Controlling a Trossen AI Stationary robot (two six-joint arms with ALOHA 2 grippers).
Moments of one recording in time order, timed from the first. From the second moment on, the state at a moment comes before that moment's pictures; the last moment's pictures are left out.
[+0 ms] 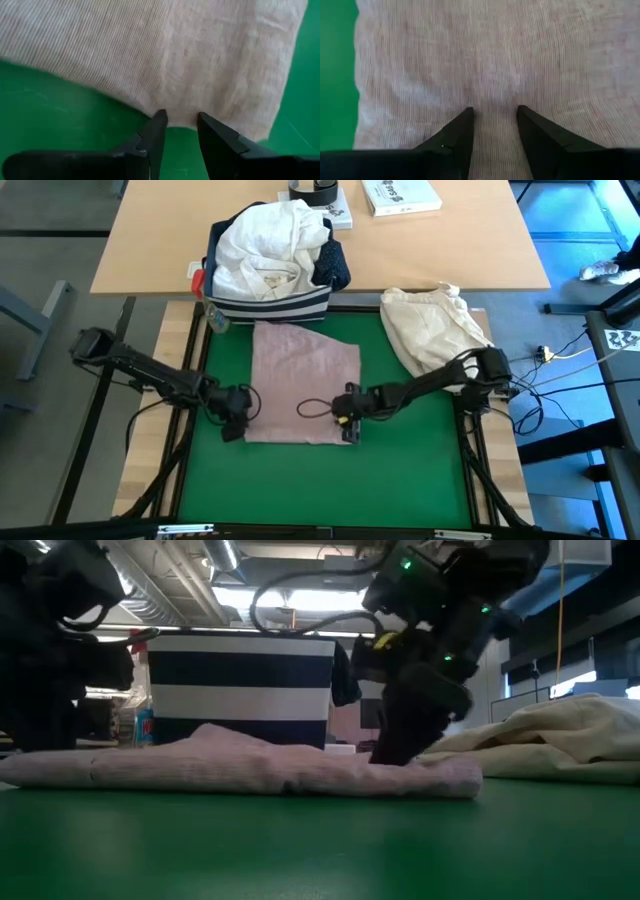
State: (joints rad) left arm -0.24 1.03 0.29 -0.39 0.05 -0.67; right arm 0.16 1.85 0.98 -0.14 0.07 0.21
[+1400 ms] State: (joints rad) left arm -0.43 1.43 0.53 -0.24 -0.05 -0.36; right arm 0.31 1.83 1.12 -0.40 0.04 0.34
